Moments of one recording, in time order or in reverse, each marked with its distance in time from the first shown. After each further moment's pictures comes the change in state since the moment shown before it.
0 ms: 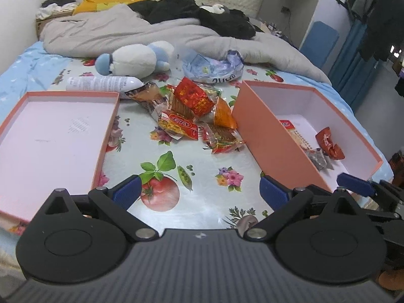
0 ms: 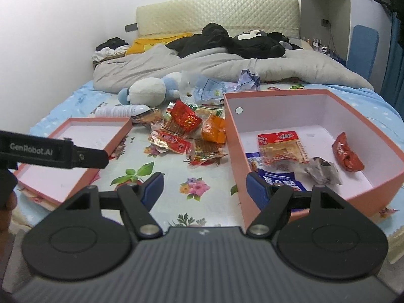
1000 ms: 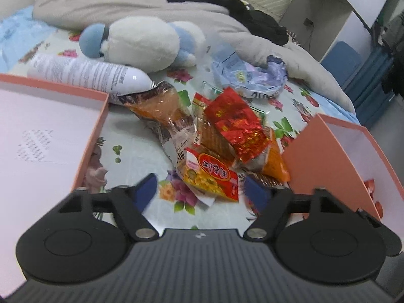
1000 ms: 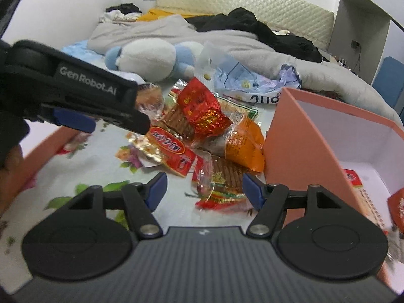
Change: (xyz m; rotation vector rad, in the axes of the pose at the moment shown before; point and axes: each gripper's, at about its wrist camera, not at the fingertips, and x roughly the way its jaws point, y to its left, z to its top) left arm 0.203 0.094 0.075 -0.179 0.014 -0.055; right arm 0.206 0.048 0.016 -0.235 0.057 -0.062
